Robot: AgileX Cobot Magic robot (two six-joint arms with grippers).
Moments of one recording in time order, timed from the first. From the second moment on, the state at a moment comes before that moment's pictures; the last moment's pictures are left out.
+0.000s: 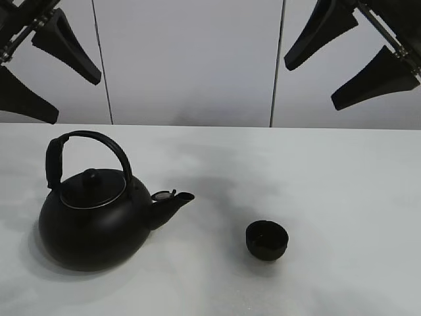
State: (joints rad) left arm -0.13 1.58 -1.10 -0.84 0.88 0.25; right arm 0.10 1.50 -1.13 0.73 0.96 -0.30
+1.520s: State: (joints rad) left arm -0.13 1.58 -1.10 -0.84 0.88 0.25; right arm 0.52 1.77 -1.50 0.03 1.21 -0.12
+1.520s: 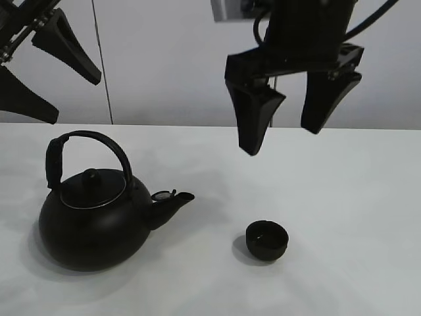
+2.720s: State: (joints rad) left arm -0.13 1.58 -1.10 -0.84 0.88 0.25; right arm 0.52 1.96 -1.25 0.04 0.86 -0.06
